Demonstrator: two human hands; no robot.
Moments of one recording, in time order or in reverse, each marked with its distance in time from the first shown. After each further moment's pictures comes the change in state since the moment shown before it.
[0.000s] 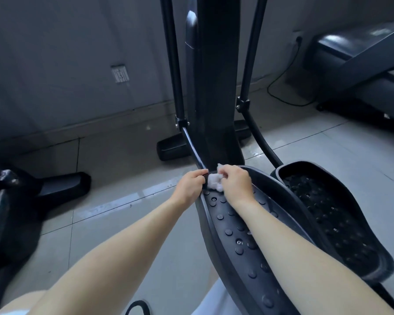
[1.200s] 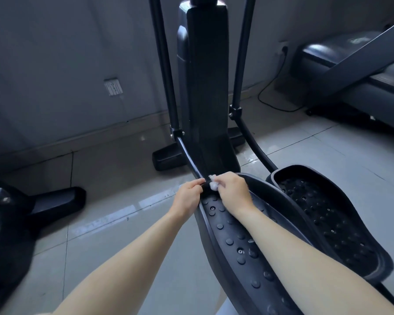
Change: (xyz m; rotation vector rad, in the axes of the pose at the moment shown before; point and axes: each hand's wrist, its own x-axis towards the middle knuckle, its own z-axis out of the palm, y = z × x) left_hand -0.004 -0.006 0.002 -0.054 0.000 -0.025; right_hand -0.002 0.003 -0.001 0.130 -0.064 -0.038
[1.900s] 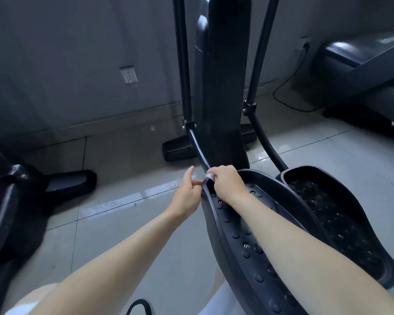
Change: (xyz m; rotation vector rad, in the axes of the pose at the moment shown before) left_hand -0.027 -0.013 -0.017 0.062 0.050 0.012; right_hand 0.017 -0.028 0.019 -0.381 -0.201 -0.058
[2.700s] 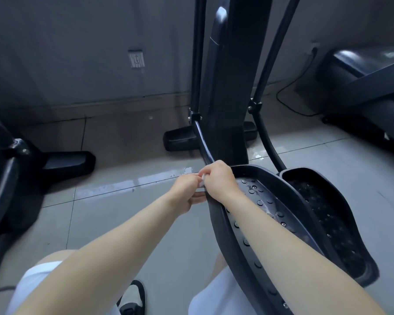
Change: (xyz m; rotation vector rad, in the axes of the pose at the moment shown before) left_hand -0.023 0.016 -0.016 -0.558 -0.030 -0.340; right_hand -0.027 -0.049 0.007 0.172 -0.030 0.061
